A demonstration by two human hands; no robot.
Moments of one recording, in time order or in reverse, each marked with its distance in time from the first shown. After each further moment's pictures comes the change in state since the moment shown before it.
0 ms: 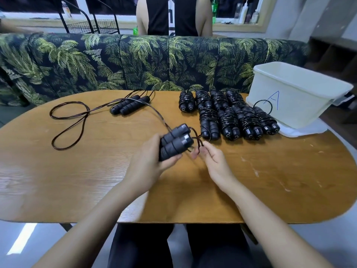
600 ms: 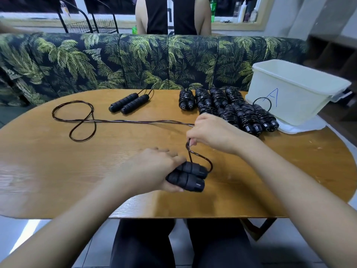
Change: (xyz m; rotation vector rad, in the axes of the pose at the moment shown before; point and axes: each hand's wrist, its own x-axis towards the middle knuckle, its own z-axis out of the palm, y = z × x) left_hand -0.006 0.034 -0.028 0.835 -0.491 0.504; right_hand 0.067 -0.066 -0.040 -1.087 -0.507 -0.572
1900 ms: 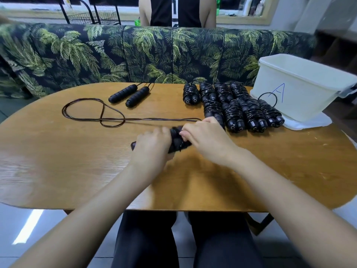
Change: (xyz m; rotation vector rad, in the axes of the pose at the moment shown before) left_hand 0.021 -0.010 0.031 0.050 0.179 -0.526; right_hand 0.007 -0.056 0.014 0.102 0.090 0.354
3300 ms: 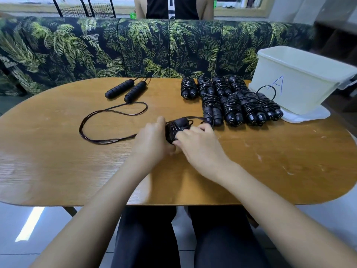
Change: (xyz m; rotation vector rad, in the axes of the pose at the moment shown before) left_hand 0.009 0.001 -0.001 -0.420 -0.072 -0.240; right_hand -0.021 -0.019 0.033 -0.094 0.269 -0.012
